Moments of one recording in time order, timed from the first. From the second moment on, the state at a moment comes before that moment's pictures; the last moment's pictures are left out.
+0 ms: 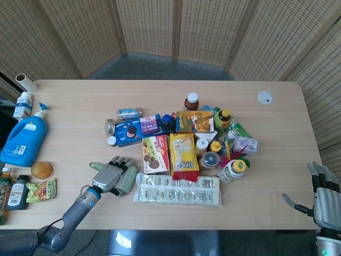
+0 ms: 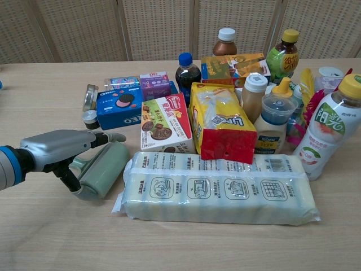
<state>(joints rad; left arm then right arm) -0.57 -1.60 -0.04 -1.46 1.21 0.87 0.33 -0.04 -1.21 0.09 -1.67 -1.41 1.59 -0.08</state>
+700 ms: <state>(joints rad) -0.53 -1.60 -0.08 -1.43 1.22 1.00 0.22 -0.03 -1.23 0.10 -1.66 -1.40 1.57 -0.08</state>
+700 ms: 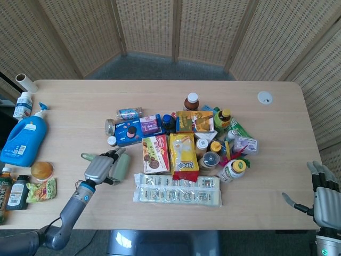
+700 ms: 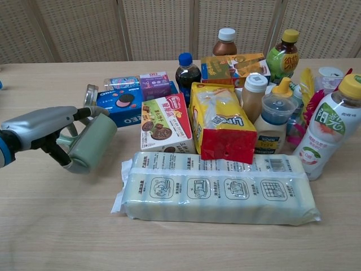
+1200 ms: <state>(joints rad) -0.50 -1.33 -0.18 -1.77 1.27 1.14 0.17 -0.02 -1.27 0.09 -1.60 -1.41 1.54 -0.03</state>
